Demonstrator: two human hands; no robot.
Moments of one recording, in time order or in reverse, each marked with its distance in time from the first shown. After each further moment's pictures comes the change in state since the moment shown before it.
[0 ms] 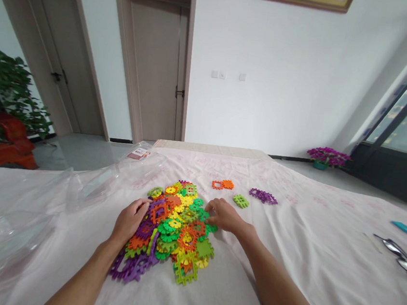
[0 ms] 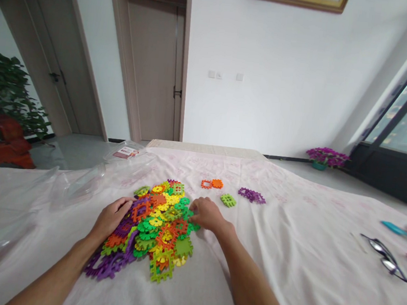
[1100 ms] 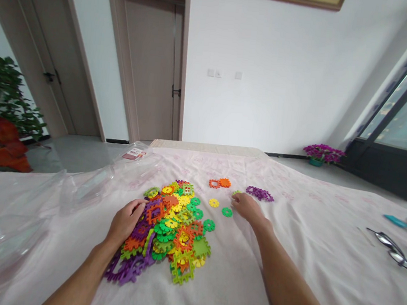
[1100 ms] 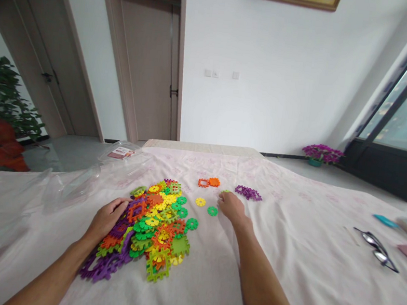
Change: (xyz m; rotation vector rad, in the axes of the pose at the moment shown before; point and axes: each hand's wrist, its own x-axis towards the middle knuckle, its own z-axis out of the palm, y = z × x) left_hand -0.002 0.004 -0.001 0.018 0.000 -0.017; right_hand -0.014 0.080 -0.026 -0.117 0.146 0.428
